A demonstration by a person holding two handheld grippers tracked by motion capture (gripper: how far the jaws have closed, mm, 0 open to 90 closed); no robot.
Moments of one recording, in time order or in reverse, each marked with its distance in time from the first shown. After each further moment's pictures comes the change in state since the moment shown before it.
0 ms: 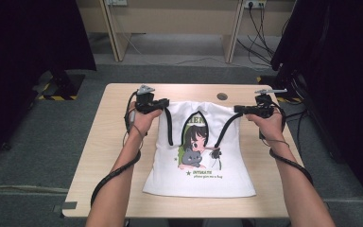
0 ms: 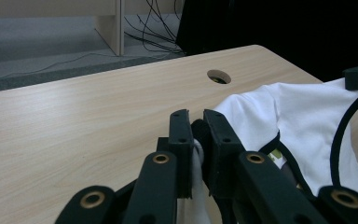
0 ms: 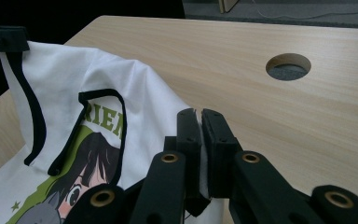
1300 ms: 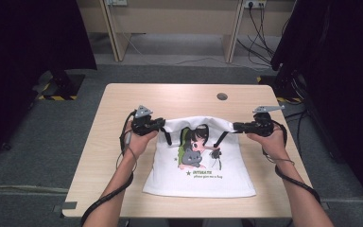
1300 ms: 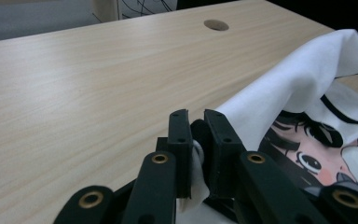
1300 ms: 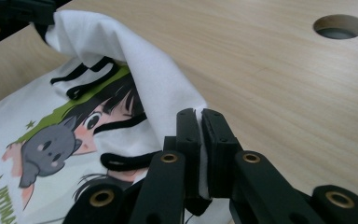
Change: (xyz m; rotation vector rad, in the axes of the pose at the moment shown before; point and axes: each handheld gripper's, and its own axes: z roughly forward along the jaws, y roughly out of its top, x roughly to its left) left arm -0.009 -0.063 -0.021 0.073 0.014 0.081; right arm 0.015 -0.053 -0.008 0.069 0.075 -0.175
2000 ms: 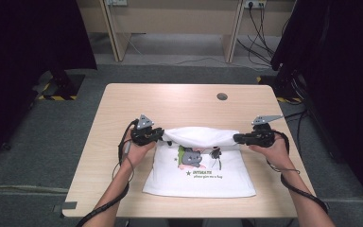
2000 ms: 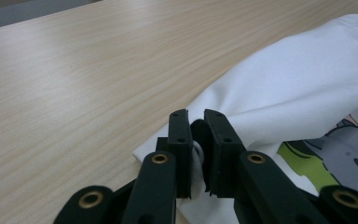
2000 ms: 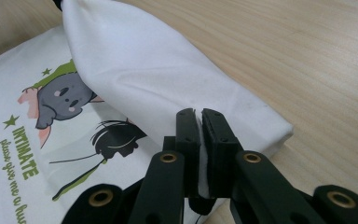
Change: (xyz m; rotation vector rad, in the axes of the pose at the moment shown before) left arm -0.015 -0.023 -0.013 0.035 0.013 0.122; right arm 0.013 -0.026 -0.007 0.065 0.033 -0.079
